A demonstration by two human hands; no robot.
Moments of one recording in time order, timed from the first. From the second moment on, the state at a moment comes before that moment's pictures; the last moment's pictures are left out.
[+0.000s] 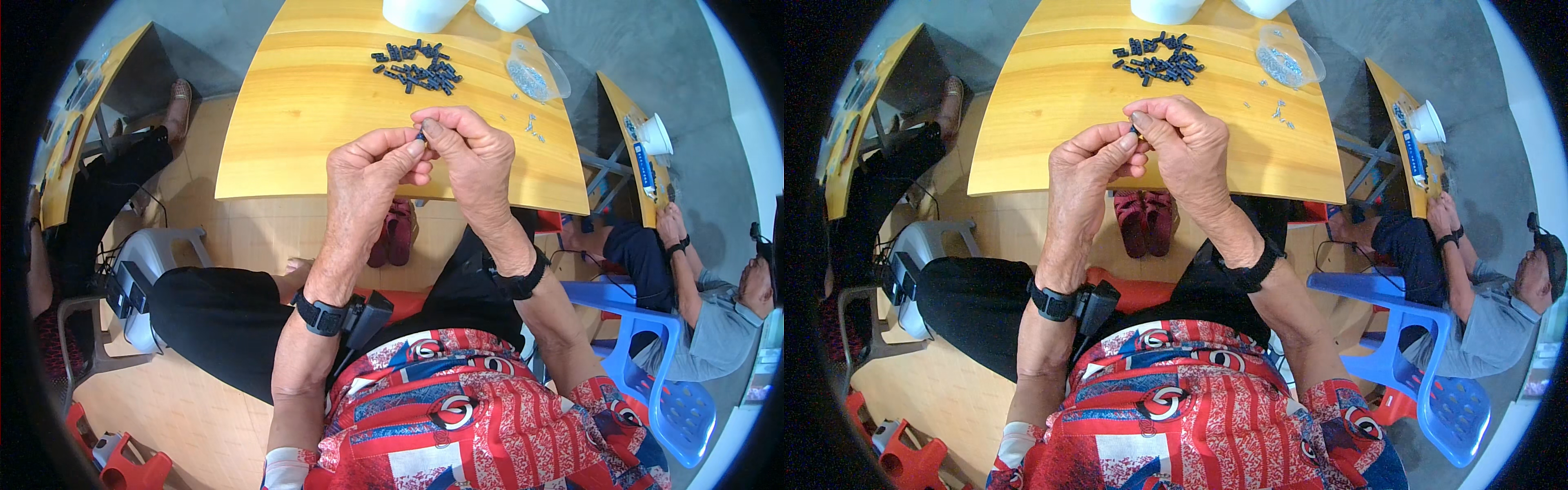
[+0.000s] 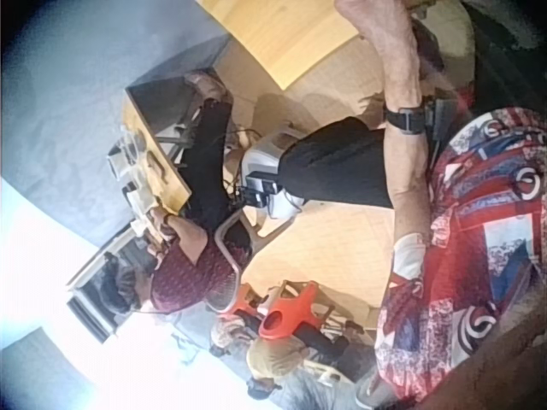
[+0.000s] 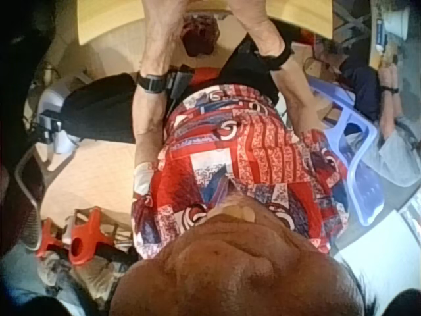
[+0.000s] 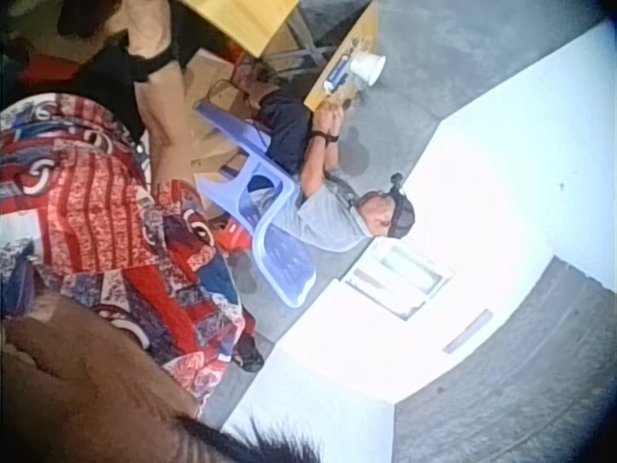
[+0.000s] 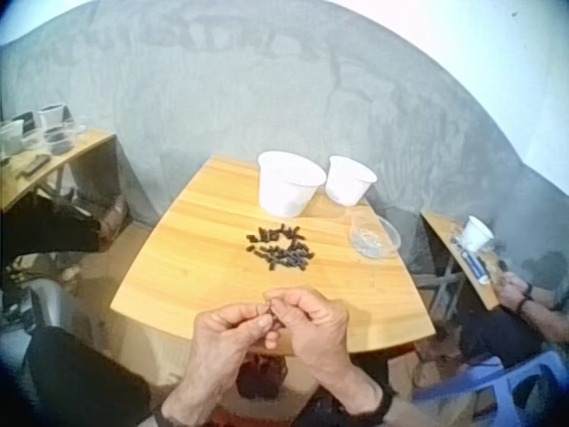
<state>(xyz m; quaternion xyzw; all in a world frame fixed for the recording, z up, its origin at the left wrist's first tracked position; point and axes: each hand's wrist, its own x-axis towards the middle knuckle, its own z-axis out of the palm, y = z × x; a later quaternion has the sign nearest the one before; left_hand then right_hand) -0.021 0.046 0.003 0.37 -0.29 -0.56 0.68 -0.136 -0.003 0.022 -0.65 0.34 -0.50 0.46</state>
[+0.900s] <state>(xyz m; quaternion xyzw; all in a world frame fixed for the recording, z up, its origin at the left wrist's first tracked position) -0.018 0.051 0.013 0.37 -0.28 -0.54 0.70 -0.126 0.000 0.020 -0.66 0.31 -0.55 0.40</state>
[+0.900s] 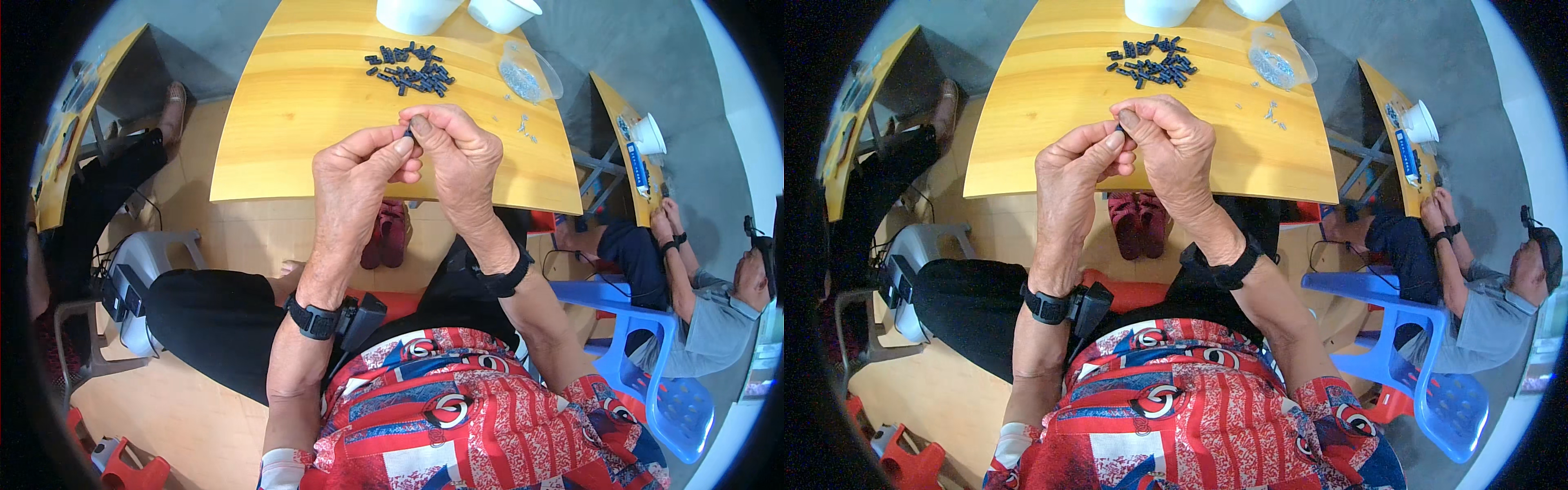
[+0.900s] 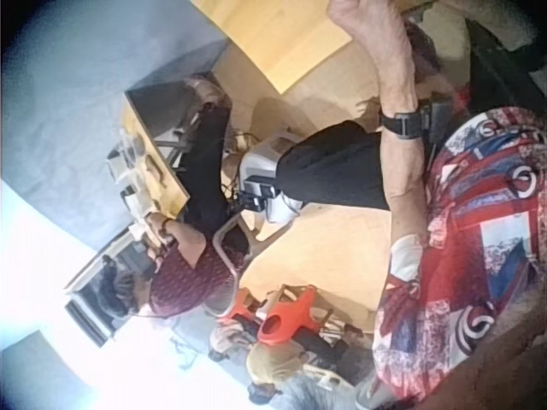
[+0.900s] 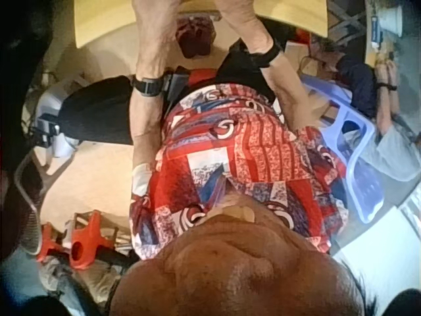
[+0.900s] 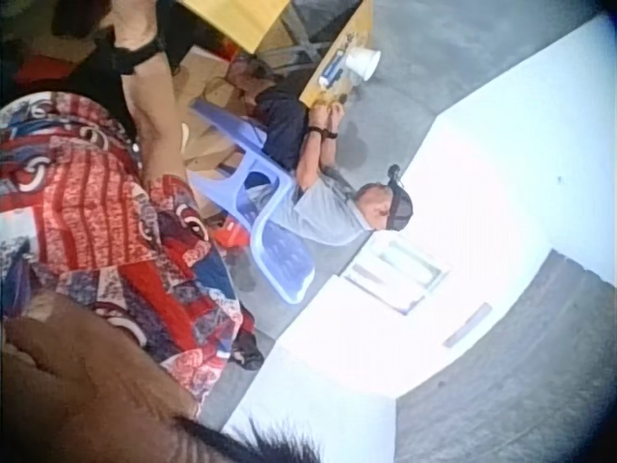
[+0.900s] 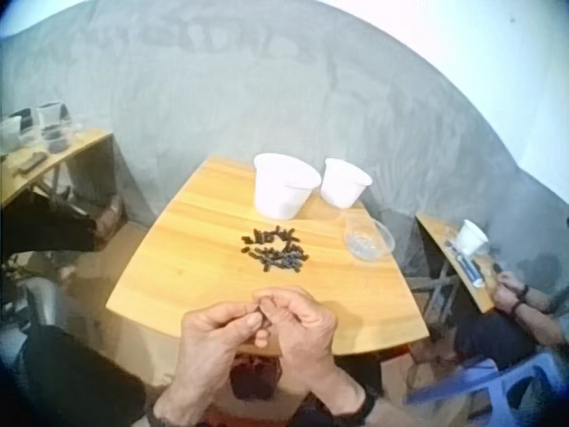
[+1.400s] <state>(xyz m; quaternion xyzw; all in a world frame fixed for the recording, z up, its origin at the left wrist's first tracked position) -0.015 0.053 0.011 0.36 -0.28 -0.54 0.70 -0.128 0.000 0.024 -0.76 0.29 -0.52 0.28</state>
